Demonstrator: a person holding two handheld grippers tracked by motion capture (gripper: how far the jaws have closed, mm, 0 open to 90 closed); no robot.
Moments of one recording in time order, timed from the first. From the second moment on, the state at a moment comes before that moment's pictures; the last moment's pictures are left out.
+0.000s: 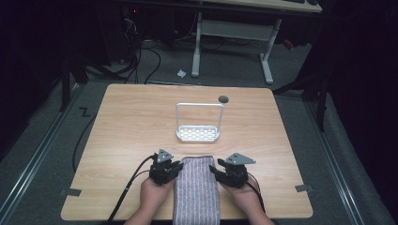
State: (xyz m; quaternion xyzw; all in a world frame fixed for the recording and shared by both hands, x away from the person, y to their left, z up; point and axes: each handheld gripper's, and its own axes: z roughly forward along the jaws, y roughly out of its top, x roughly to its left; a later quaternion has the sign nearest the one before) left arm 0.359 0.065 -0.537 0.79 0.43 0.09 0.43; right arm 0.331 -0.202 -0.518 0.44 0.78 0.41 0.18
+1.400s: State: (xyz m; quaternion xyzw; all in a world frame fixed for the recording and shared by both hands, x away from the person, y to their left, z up) left arm 0.330 0.068 -0.505 0.72 0.42 0.18 0.51; right arm 0.320 -0.174 -0.502 0.41 0.74 0.46 0.28
